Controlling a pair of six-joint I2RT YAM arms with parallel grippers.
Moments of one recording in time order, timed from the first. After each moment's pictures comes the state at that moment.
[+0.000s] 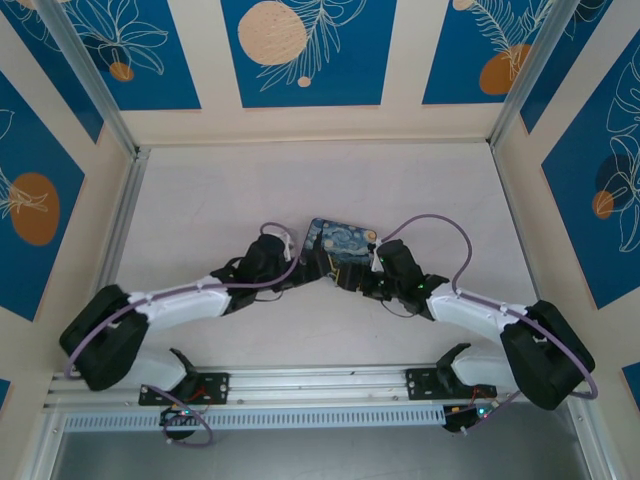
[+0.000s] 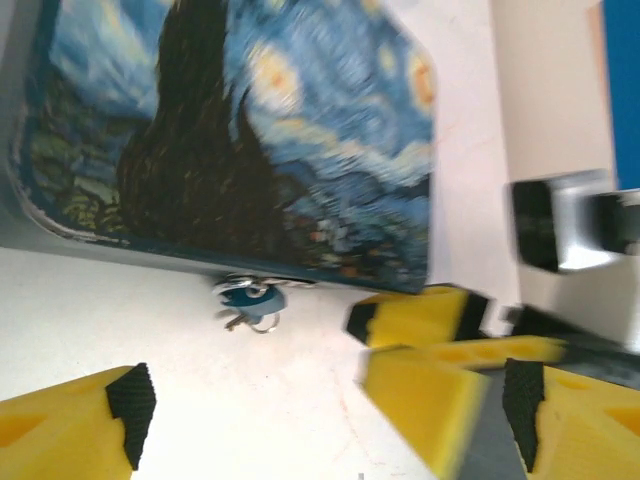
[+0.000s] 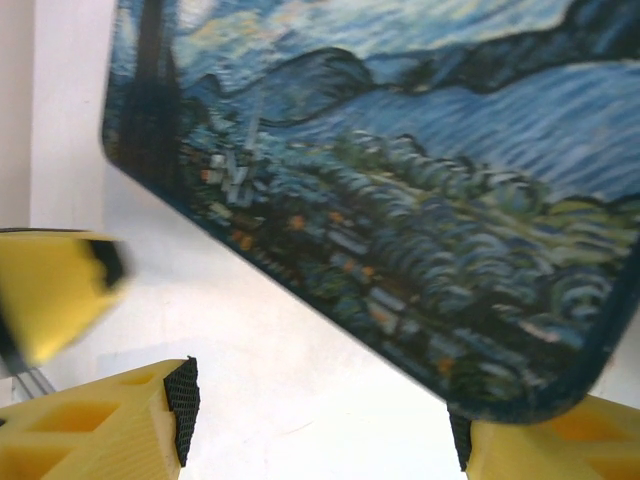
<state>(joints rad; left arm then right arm) -0.79 1.36 0.65 0.15 0.18 -0.99 0.61 1.23 0.46 0.01 -0.28 0.83</state>
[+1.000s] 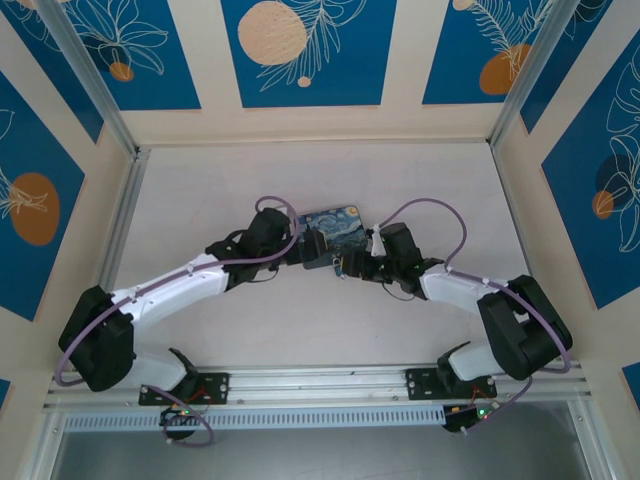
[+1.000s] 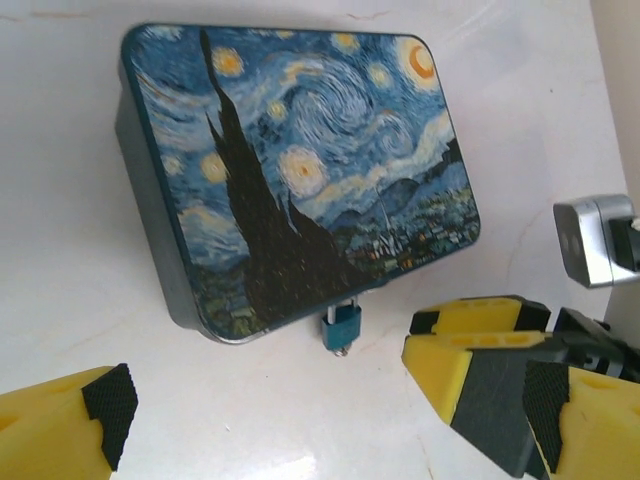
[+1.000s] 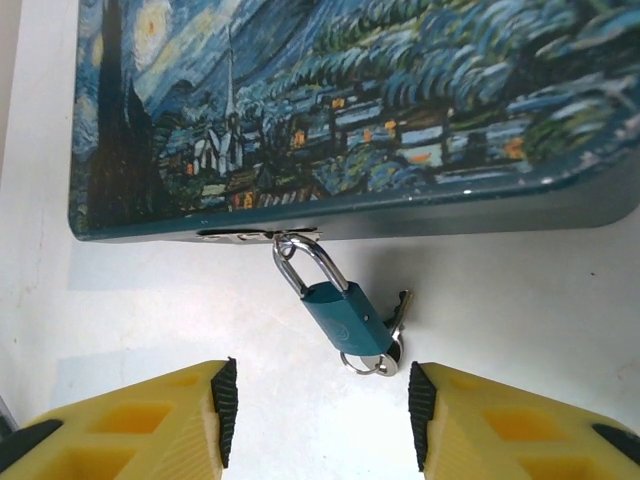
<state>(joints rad) -0.75 1.39 0.95 -0.29 -0.04 -0.81 0.49 1.41 0.57 0.05 -0.38 0.61</state>
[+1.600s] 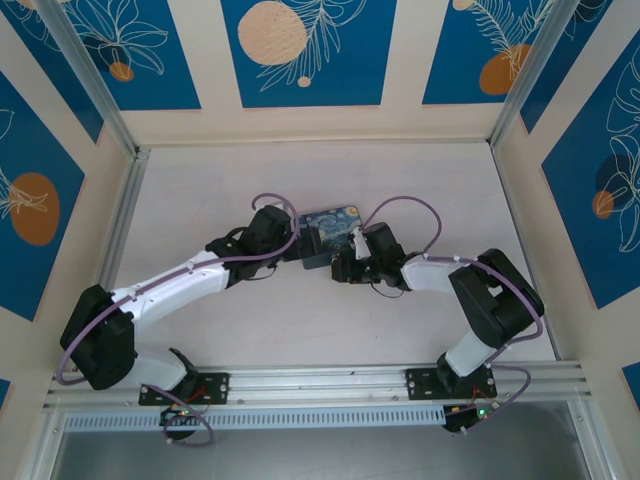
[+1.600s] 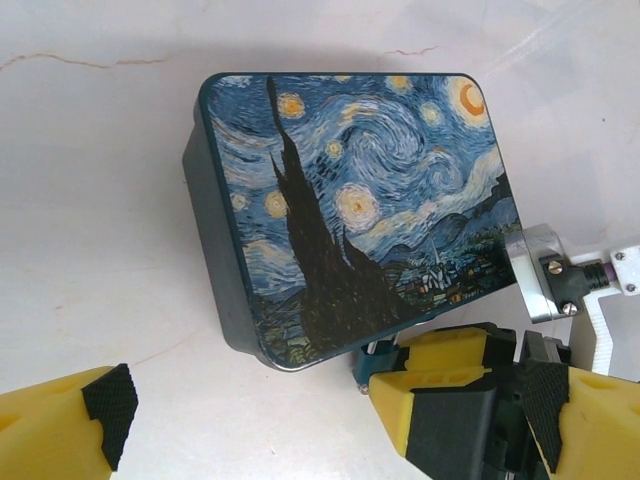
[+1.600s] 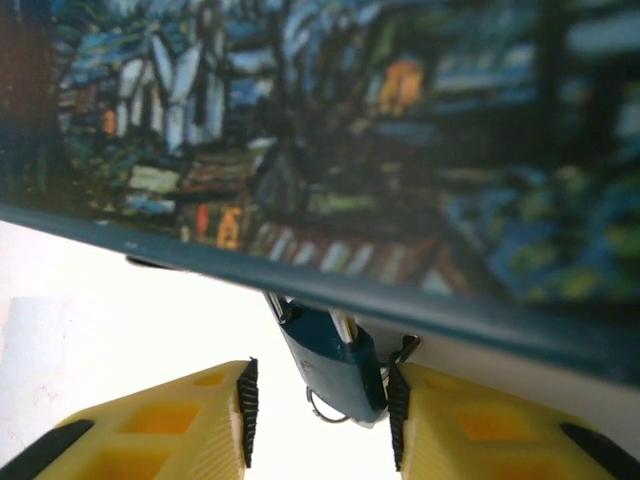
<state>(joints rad) -0.75 1.39 0.97 -0.33 -0.13 -0.80 0.54 1.61 0.65 0.07 -0.41 0.51</state>
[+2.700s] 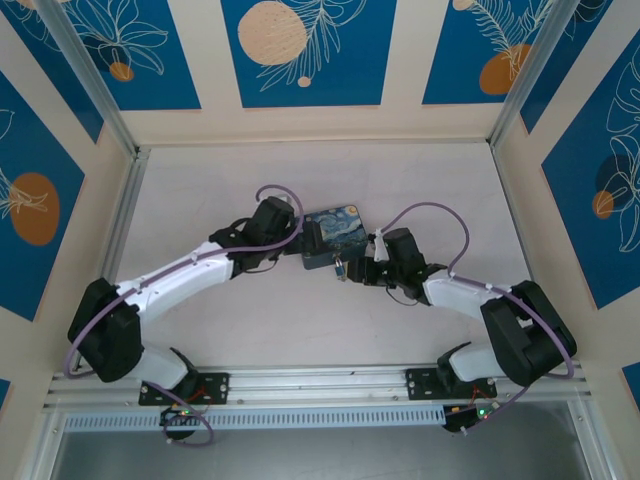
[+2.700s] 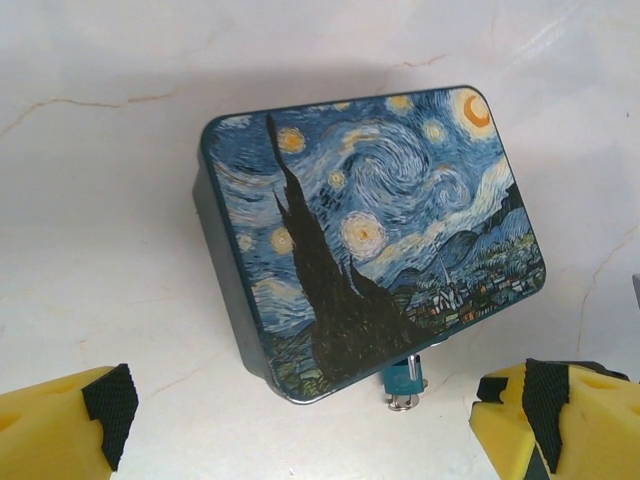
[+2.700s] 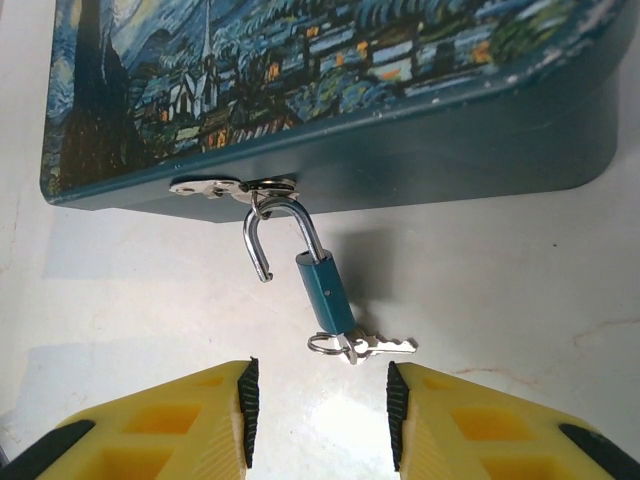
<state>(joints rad) -0.73 1.46 1.06 -0.39 -0.13 -0.72 0.48 1.37 0.51 0.06 -0.37 0.57</state>
